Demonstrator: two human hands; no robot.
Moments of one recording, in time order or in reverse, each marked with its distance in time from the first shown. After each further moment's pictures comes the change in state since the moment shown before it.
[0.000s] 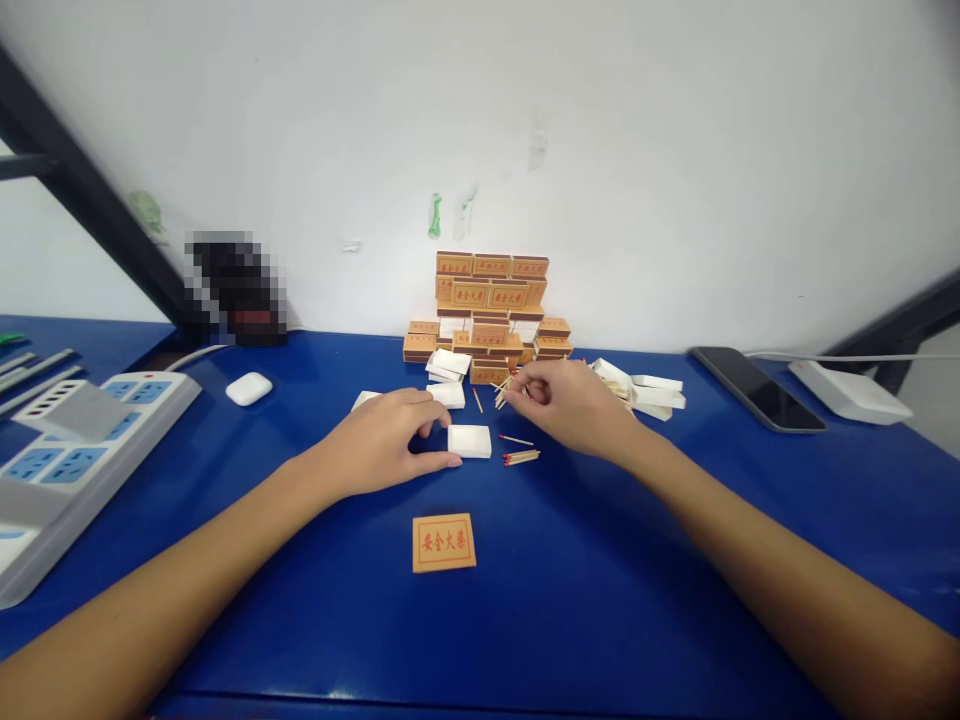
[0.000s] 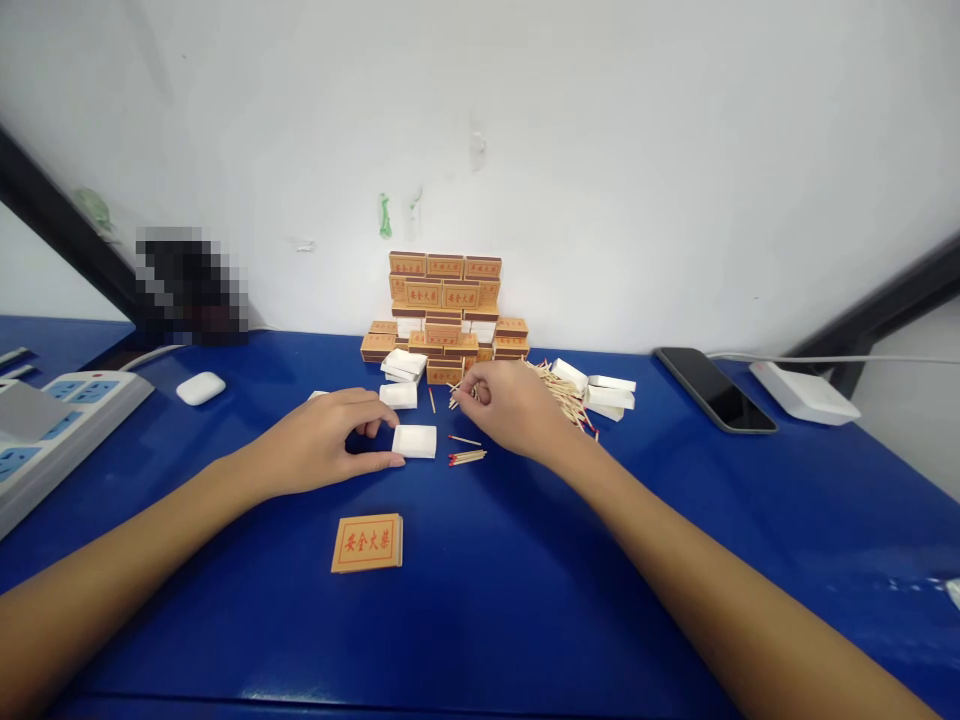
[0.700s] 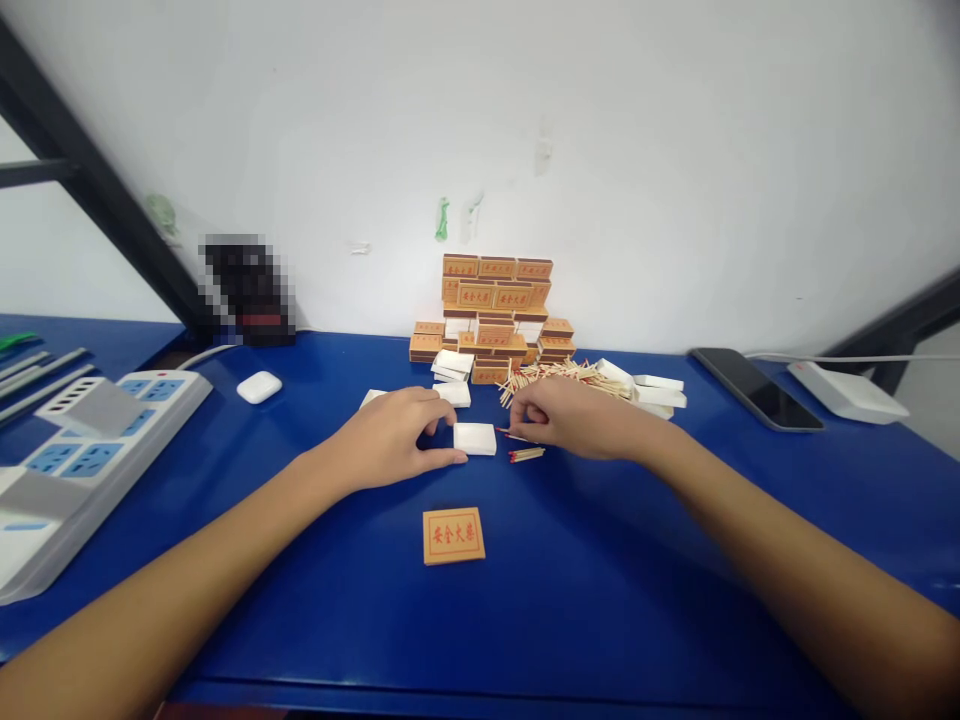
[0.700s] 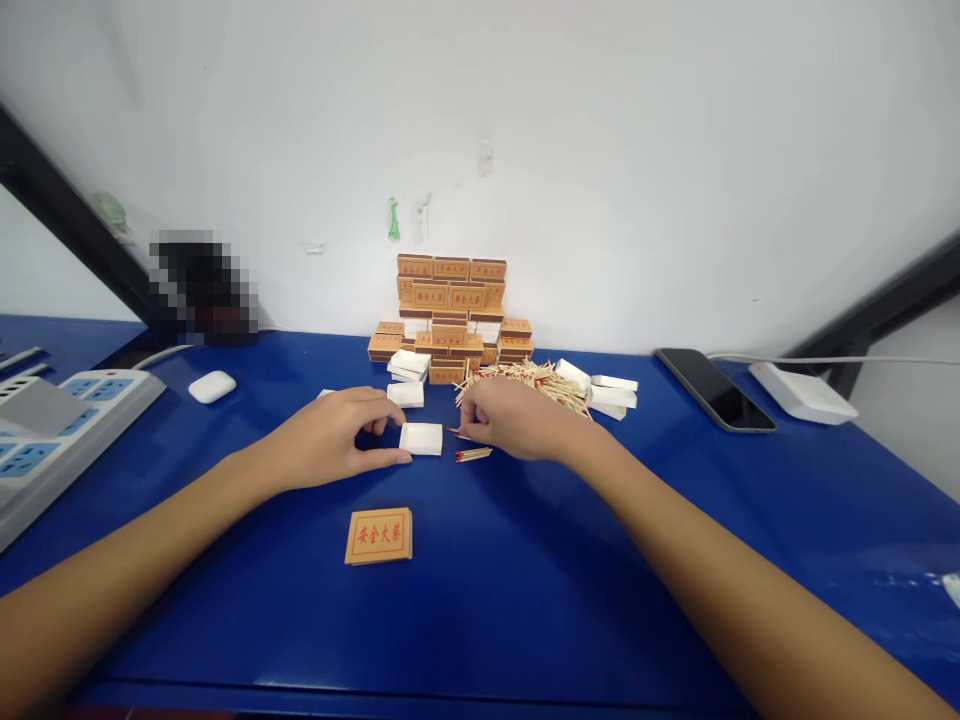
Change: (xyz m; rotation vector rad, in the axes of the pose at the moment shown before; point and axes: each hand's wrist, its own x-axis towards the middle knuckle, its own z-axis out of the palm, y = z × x) left_hand -0.006 0.000 -0.004 0.012 -0.018 -0.012; right_hand -0.003 -0.022 -0.014 -0.118 -0.442 -0.052
